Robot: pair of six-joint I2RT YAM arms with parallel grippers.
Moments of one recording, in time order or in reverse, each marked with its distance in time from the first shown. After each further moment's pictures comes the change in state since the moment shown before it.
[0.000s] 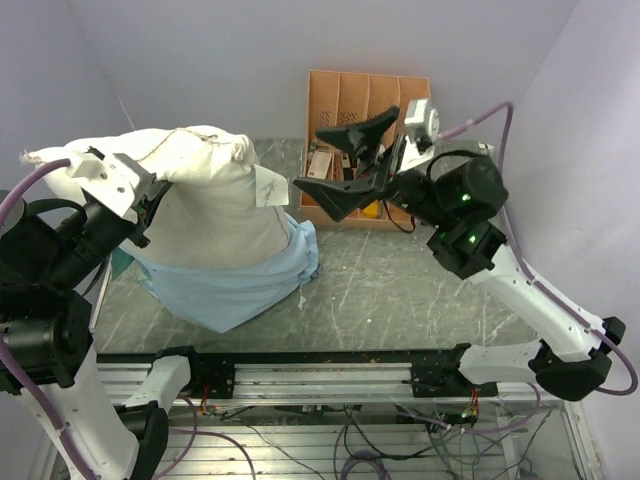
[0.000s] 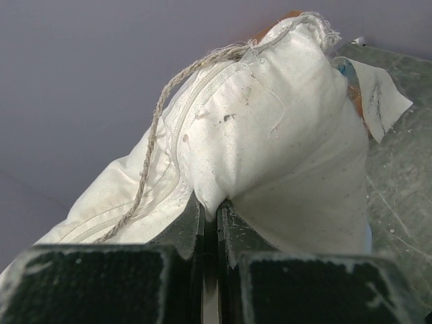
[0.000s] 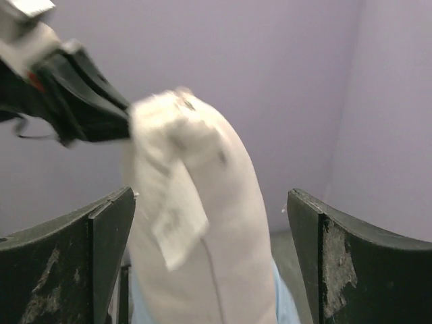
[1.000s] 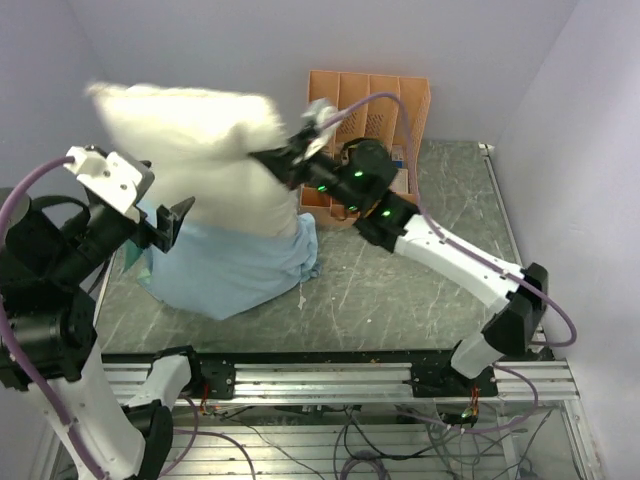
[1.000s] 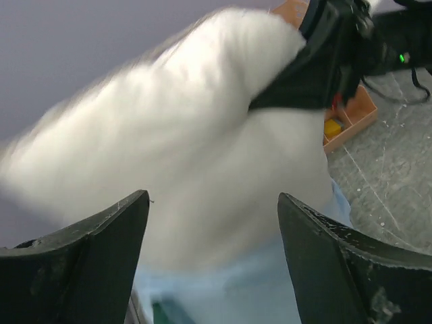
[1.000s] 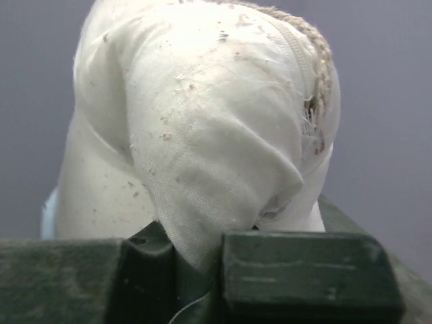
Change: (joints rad) left arm 0.050 0.003 -0.019 -0.027 0.063 0.000; right arm 0.091 0.406 0.219 0.000 0.153 -0.153
